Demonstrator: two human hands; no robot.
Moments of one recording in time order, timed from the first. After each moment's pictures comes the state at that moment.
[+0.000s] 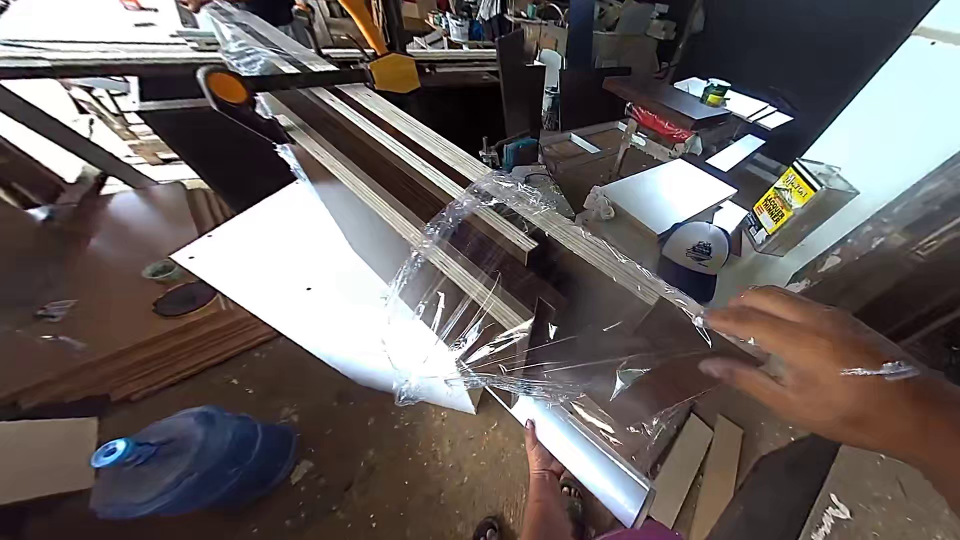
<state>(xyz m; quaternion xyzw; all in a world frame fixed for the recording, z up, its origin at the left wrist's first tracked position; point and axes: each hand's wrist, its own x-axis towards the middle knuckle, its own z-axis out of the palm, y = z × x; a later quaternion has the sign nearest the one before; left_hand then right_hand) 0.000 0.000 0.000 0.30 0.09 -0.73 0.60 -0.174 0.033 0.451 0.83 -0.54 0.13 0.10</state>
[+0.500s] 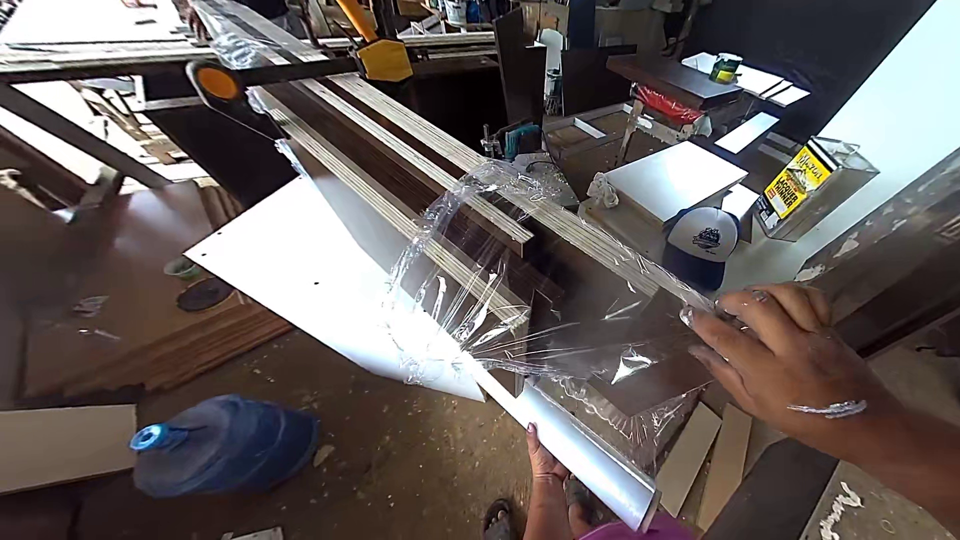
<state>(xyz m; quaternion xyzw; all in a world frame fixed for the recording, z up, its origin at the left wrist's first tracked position) 0.011 0.026 0.001 0.30 0.09 -0.72 0.63 -0.173 0.035 0.414 0.82 -0.49 0.14 0.28</state>
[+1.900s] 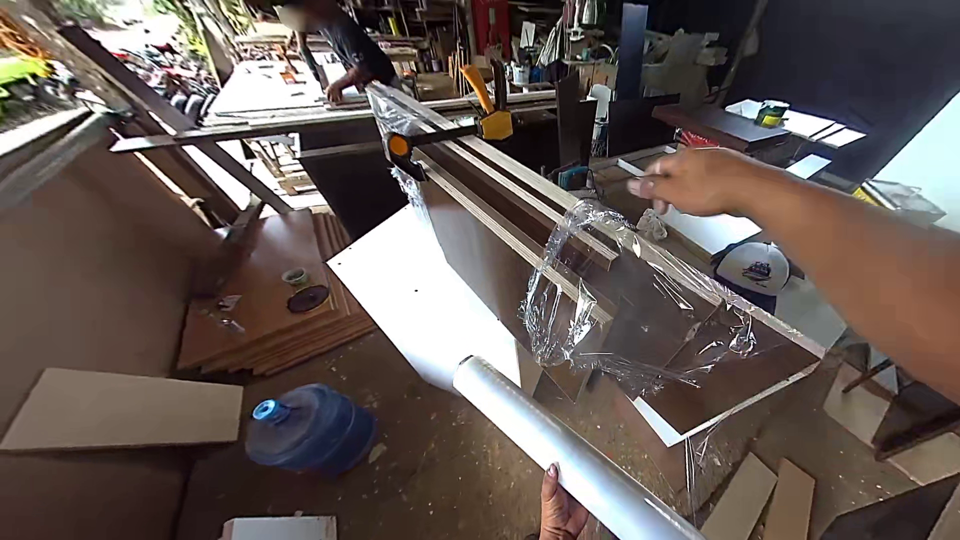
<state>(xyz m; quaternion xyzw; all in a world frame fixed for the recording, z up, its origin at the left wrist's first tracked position) 0.108 0.070 0.070 0.23 0.04 -0.75 0.62 -0.079 -0.145 0.536 0.76 -0.64 0.08 -0.12</state>
